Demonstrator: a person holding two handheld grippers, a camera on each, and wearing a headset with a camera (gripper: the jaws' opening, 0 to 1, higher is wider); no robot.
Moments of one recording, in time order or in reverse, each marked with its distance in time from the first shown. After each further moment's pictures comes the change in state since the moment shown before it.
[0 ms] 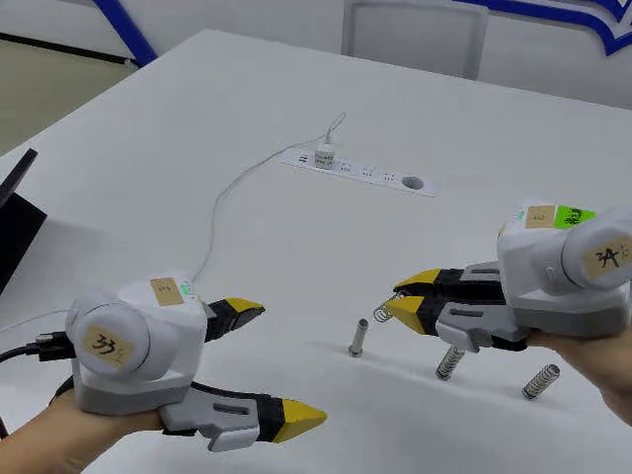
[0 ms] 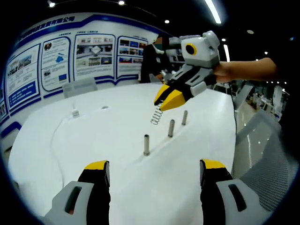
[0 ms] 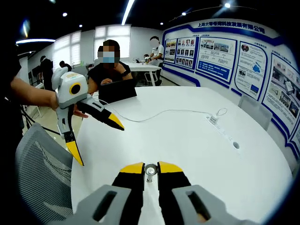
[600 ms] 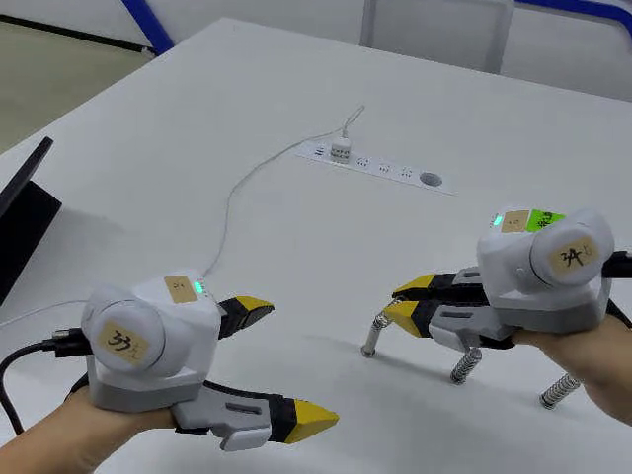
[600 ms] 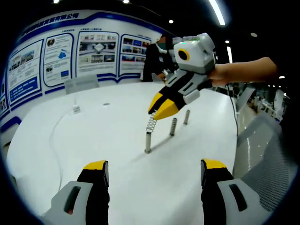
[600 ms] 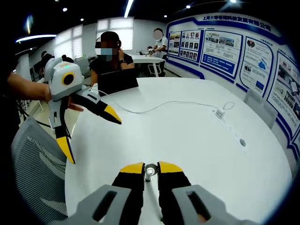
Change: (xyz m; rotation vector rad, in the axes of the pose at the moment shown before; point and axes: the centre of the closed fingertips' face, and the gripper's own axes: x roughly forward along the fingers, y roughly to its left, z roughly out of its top) left arm 0.003 0.003 -0.007 -0.033 0.007 0.006; right arm 0.028 -0.001 -0.015 -0.013 0.073 0.035
